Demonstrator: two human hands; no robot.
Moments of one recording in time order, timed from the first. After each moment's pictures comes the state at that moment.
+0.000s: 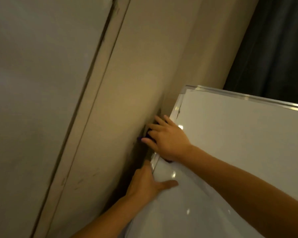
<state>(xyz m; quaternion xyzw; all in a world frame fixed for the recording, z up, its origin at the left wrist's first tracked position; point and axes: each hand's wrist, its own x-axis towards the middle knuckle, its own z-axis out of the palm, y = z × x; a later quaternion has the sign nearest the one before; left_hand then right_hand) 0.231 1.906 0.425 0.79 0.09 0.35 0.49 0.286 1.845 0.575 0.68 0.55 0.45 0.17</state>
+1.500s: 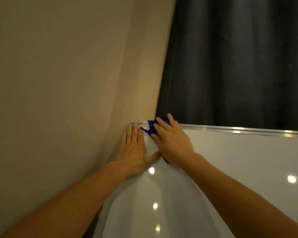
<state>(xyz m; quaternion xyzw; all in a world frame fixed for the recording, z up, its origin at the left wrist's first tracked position) 0.361 1.880 0.633 0.89 0.01 0.45 0.06 0.396 1.727 0.688 0.77 0.36 0.52 -0.02</state>
